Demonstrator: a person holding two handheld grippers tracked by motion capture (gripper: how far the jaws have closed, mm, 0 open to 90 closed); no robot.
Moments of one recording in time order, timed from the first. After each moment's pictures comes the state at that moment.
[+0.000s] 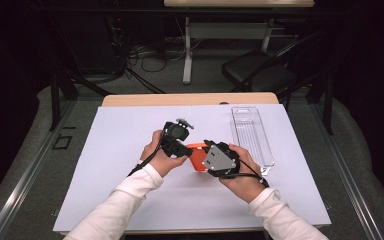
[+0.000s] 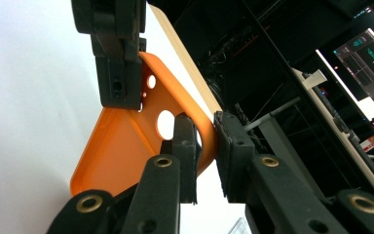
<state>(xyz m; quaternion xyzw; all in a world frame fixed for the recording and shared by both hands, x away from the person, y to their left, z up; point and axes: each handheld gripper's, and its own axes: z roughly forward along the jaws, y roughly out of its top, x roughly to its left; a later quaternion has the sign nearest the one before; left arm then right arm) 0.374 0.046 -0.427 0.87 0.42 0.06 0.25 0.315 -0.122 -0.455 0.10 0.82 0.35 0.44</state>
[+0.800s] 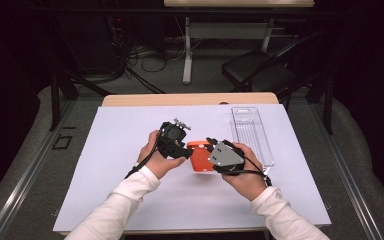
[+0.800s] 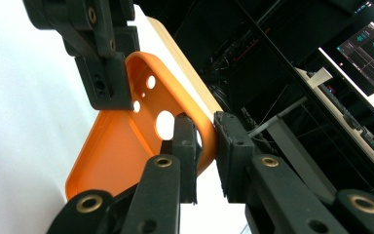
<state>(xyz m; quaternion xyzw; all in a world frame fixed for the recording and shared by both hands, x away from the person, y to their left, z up) 0.371 0.057 -0.429 0.87 0.39 0.09 0.29 0.321 -0.133 -0.454 0.12 0.81 0.39 0.43</state>
